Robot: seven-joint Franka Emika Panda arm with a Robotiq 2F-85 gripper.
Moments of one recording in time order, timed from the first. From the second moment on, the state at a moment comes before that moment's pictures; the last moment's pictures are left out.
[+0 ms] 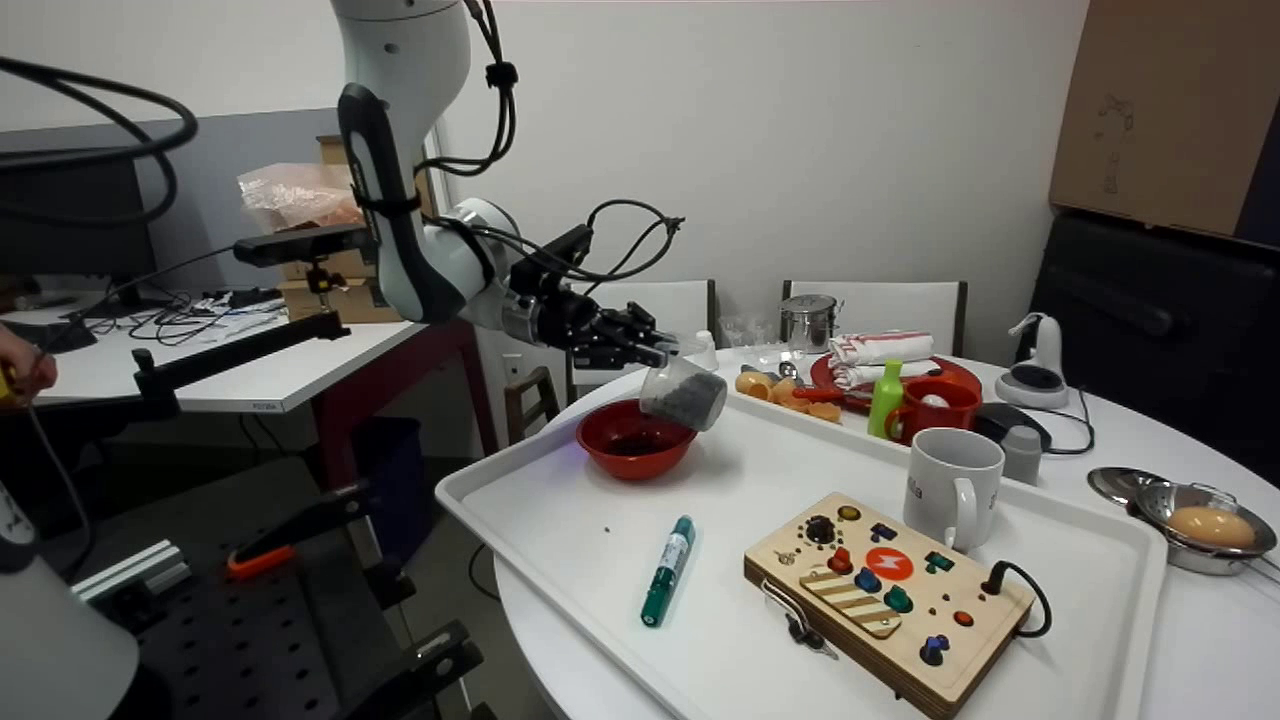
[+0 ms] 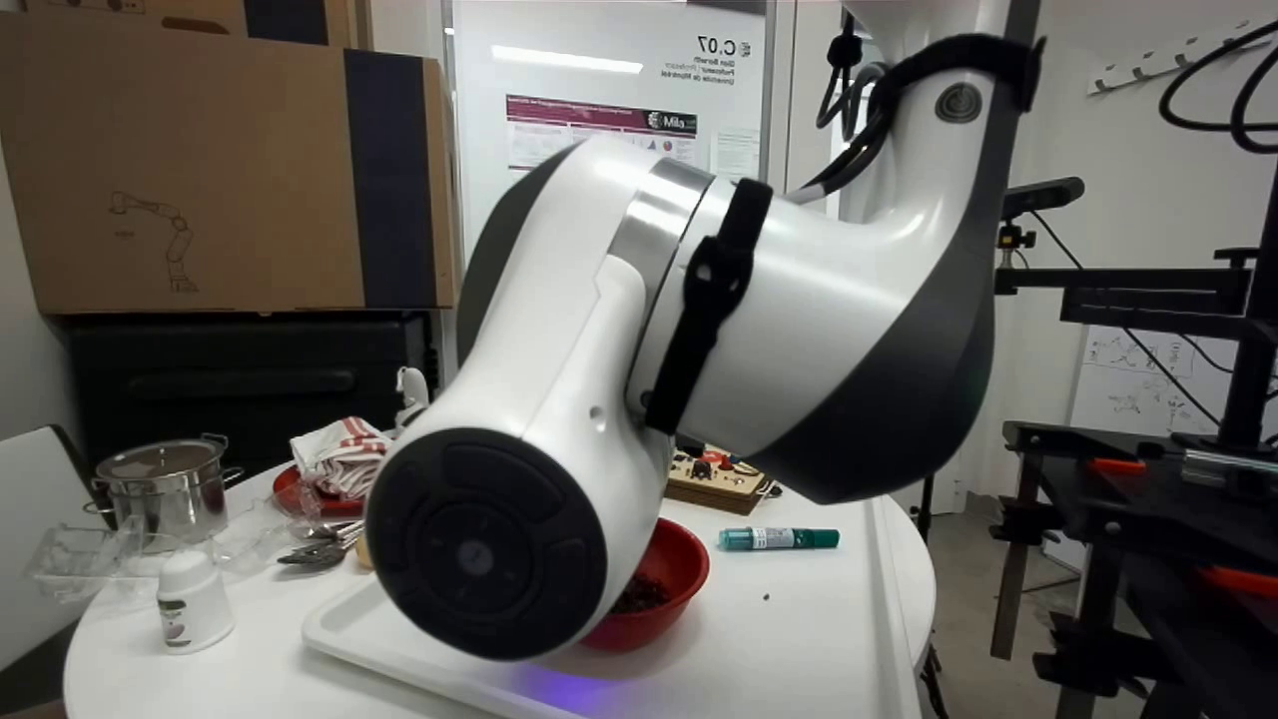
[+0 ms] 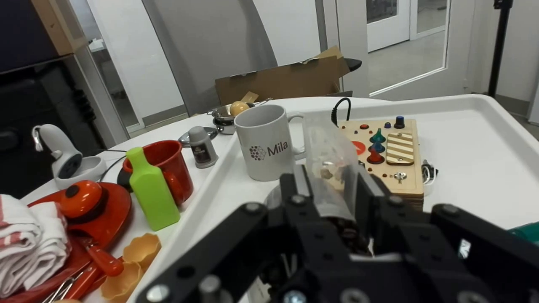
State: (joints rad) arm 0.39 0.91 0.23 -1.82 -1.41 1.46 -0.15
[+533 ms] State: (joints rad) arm 0.39 0.93 0.22 -1.80 -1.46 1.44 -0.13
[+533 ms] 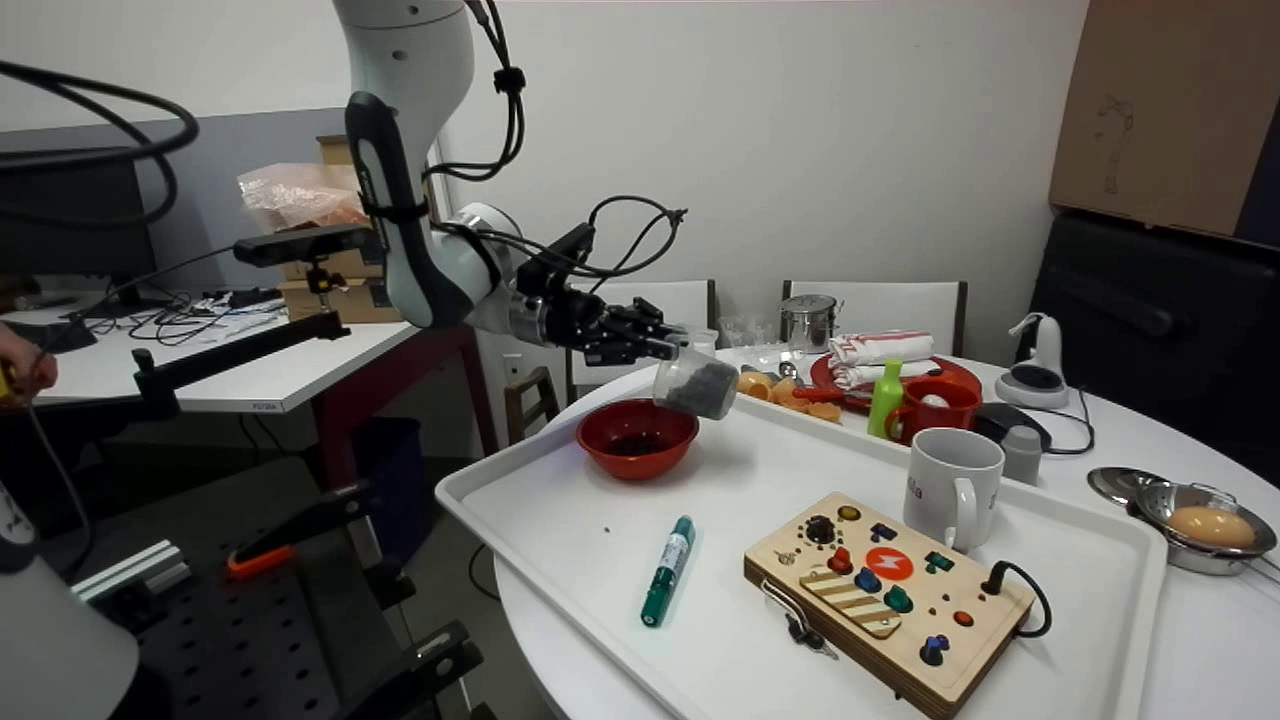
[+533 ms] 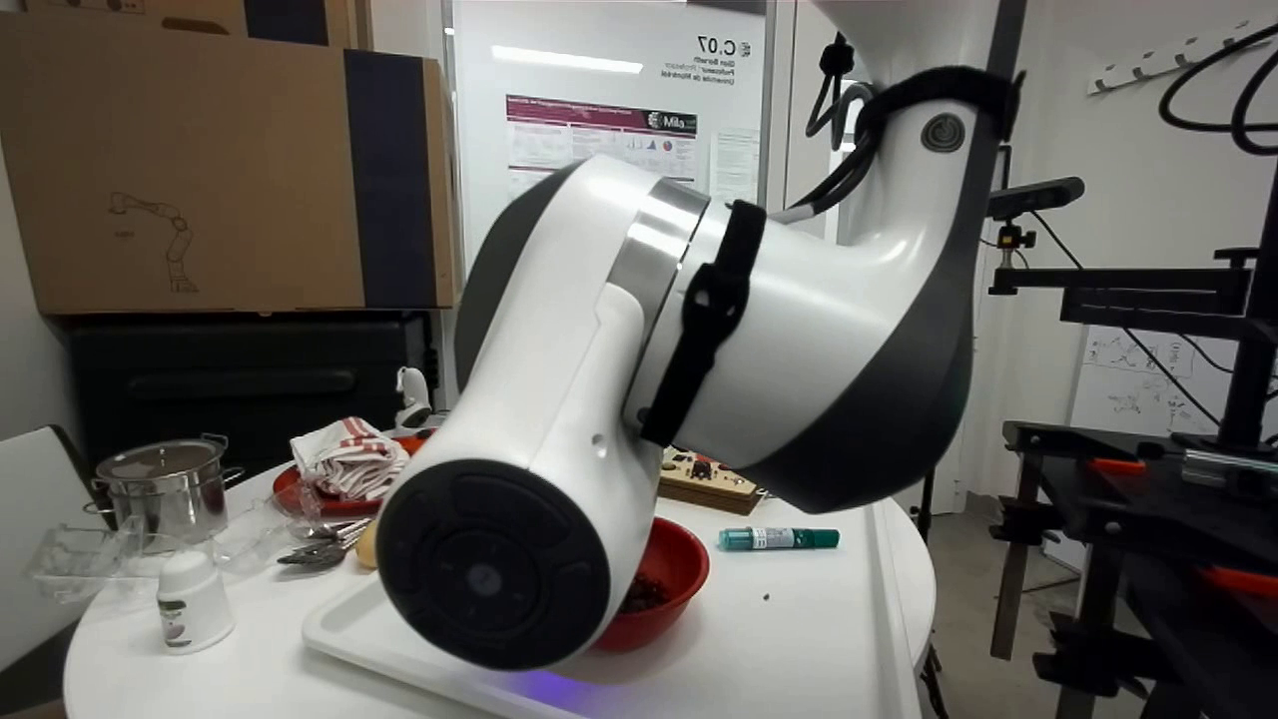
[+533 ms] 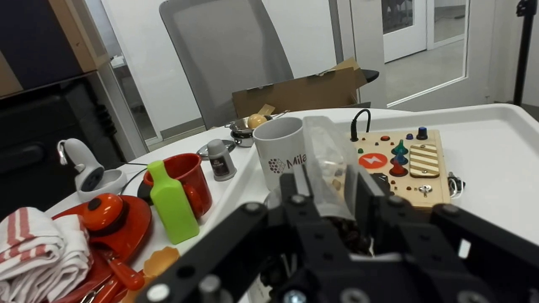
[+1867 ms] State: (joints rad) arm 0.39 0.93 0.25 -1.83 -1.40 1.40 -0.13
